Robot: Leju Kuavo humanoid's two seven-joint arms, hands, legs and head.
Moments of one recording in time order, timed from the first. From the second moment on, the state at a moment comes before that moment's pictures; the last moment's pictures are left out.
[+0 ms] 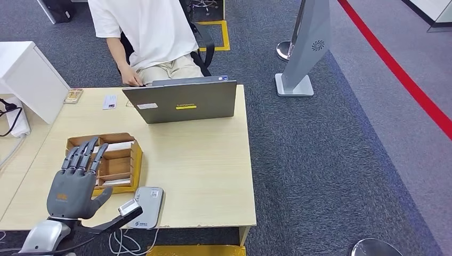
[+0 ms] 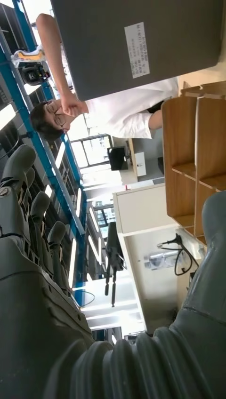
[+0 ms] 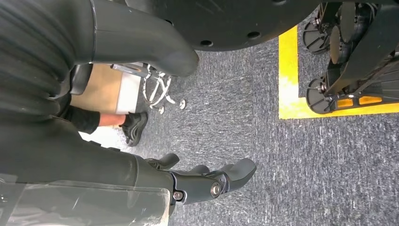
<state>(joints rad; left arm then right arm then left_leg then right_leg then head) 0.02 0.25 -0.24 -1.72 -1.31 0.24 0.05 -0.06 0.19 -1.17 -0.22 1.25 -0.11 0.06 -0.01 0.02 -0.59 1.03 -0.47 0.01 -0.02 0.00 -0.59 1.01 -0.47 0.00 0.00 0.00</state>
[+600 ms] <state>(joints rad) 0.20 0.17 -0.07 -1.74 -1.31 0.32 0.05 -0.05 0.20 -1.19 -0.23 1.28 -0.11 0.07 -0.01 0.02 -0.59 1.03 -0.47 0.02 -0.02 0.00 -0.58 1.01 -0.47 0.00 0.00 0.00</state>
